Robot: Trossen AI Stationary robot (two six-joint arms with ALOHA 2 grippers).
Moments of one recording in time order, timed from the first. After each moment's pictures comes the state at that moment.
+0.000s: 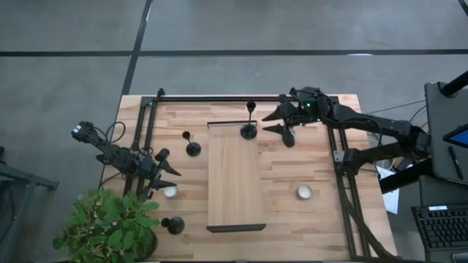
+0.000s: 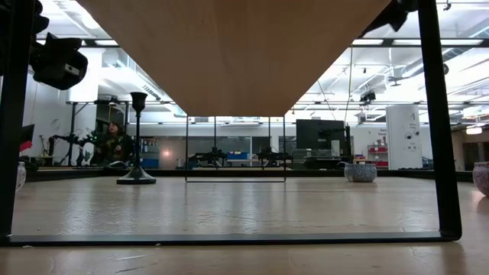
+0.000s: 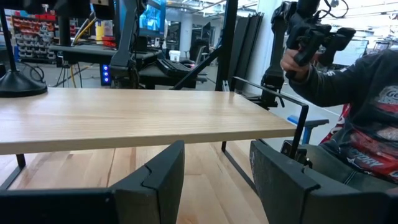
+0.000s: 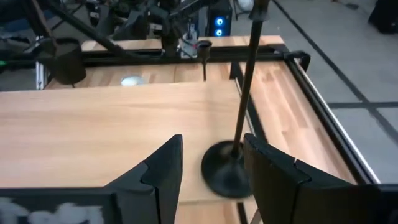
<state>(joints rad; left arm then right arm) -0.57 0.09 0.01 0.06 -0.29 -0.11 -0.42 1.16 0.92 -0.19 -0.41 -0.12</state>
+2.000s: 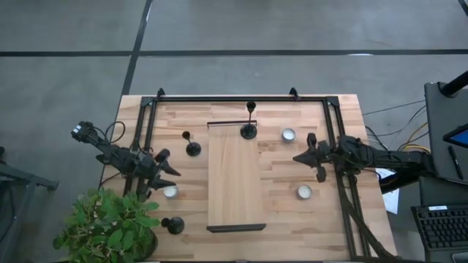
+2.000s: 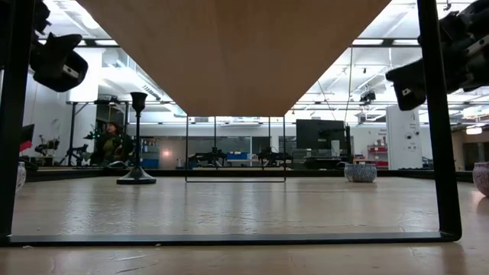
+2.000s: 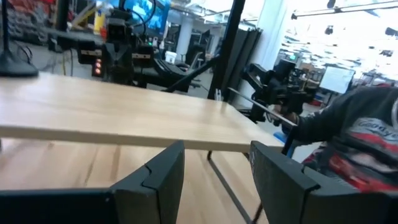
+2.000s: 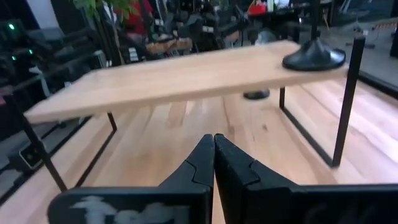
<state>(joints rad) -0.57 0.09 0.01 0.09 -0.28 -0.26 -0.12 0.17 0.03 0.04 -0.21 0.18</state>
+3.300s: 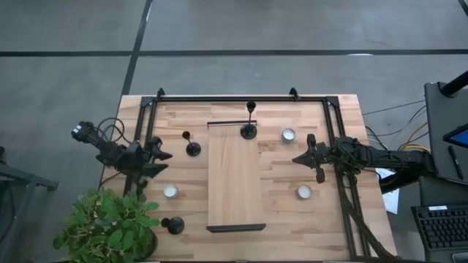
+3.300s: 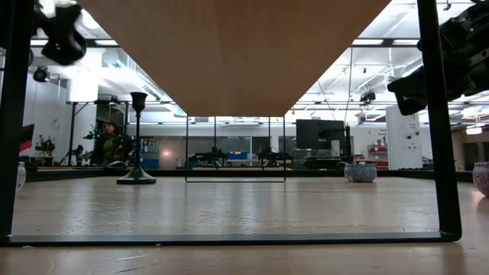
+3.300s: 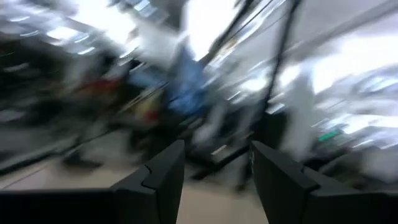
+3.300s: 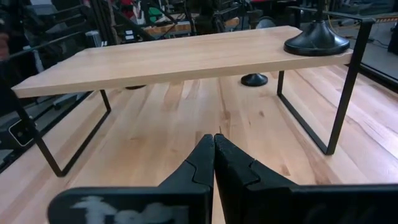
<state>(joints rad) -0.57 0.10 0.01 0.43 -0.52 -0.11 -0.12 0.18 0.03 -0.01 -0.21 0.12</state>
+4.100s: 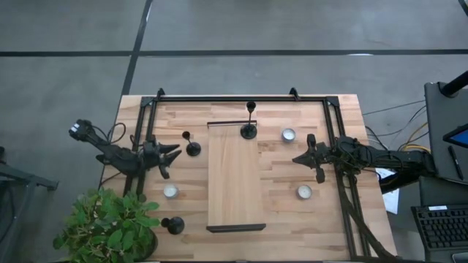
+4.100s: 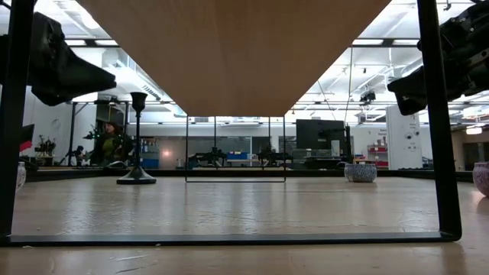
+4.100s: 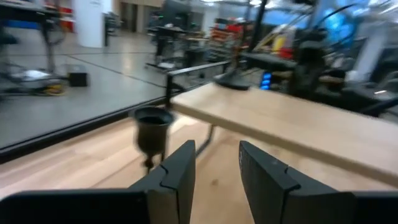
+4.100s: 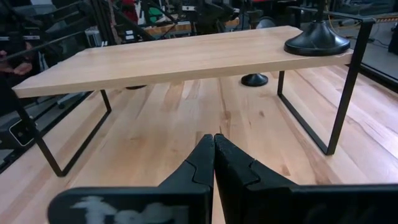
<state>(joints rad) -0.57 0.17 0.01 0.03 -1.04 -0.25 -0.12 0.18 0.03 -0.01 -0.21 0.12</state>
